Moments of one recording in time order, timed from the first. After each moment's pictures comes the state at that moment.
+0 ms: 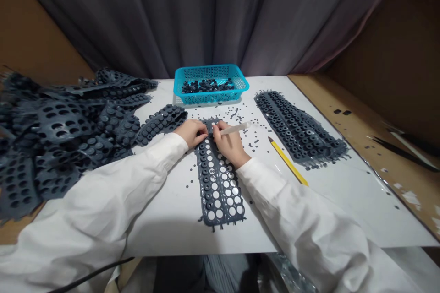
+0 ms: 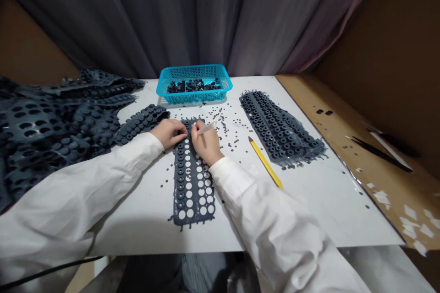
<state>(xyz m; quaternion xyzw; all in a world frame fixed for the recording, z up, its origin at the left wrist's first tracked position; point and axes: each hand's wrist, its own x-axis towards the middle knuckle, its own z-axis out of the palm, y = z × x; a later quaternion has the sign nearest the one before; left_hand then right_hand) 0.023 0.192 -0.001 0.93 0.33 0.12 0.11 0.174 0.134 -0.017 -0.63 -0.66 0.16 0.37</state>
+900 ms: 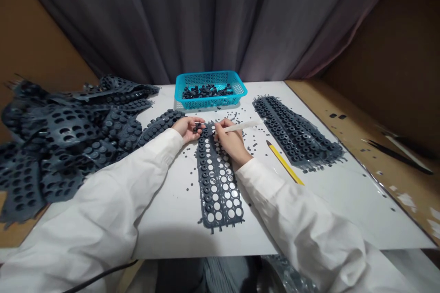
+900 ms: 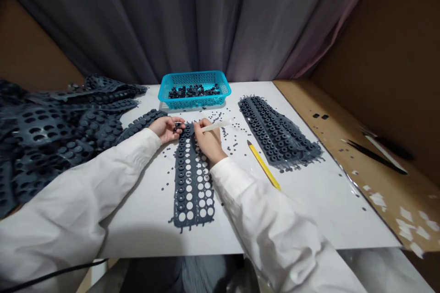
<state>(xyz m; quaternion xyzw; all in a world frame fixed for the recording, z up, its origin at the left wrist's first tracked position) 0.031 0.204 0.017 0.38 0.49 0.33 0.71 0.182 0.144 -0.016 -0.59 -0.58 0.28 0.49</state>
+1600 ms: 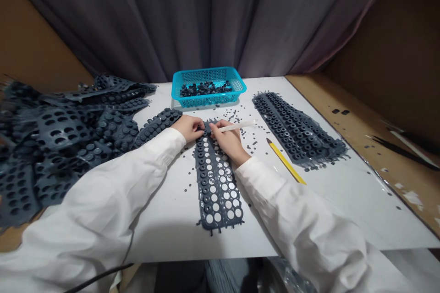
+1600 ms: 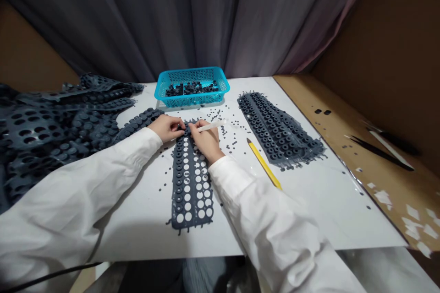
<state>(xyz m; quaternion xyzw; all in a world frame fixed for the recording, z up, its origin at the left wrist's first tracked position) 0.026 0.209 0.010 0.77 0.45 0.22 0.39 0.181 0.147 -0.021 -0.61 -0.59 0.27 0.46</state>
